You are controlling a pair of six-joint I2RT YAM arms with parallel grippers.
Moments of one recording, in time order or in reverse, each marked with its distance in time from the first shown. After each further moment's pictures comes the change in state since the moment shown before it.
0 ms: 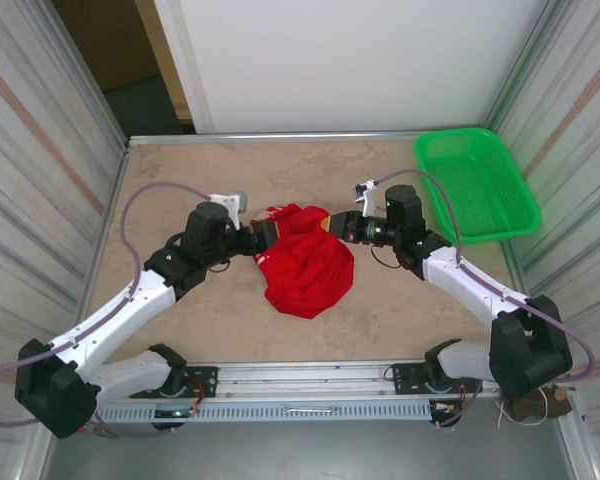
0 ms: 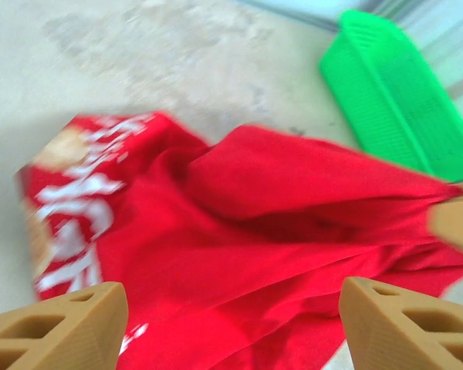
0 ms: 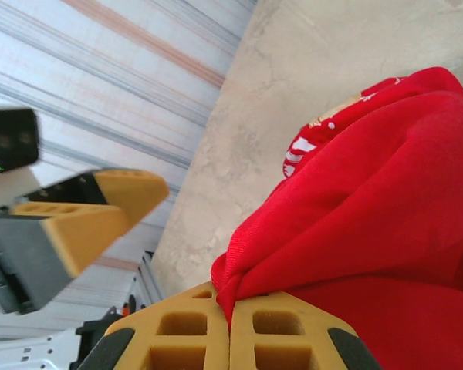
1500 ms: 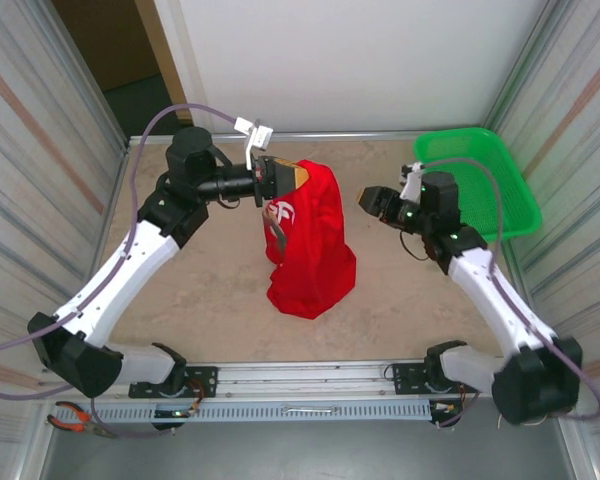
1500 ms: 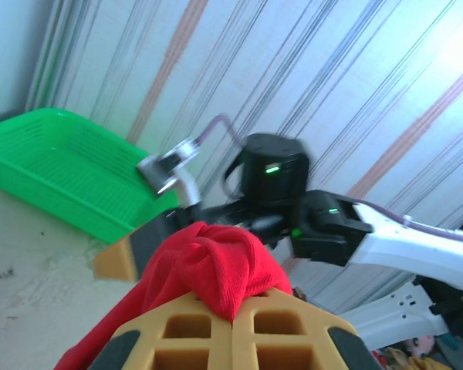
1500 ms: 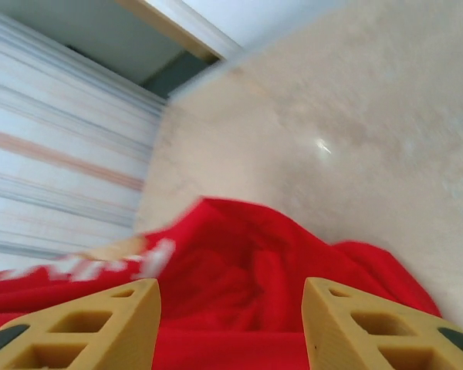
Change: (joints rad) left arm 0.082 0.228 0.536 0.142 0.760 0.056; right arm -0.157 -0.196 0.150 -0.330 0.251 -0.018
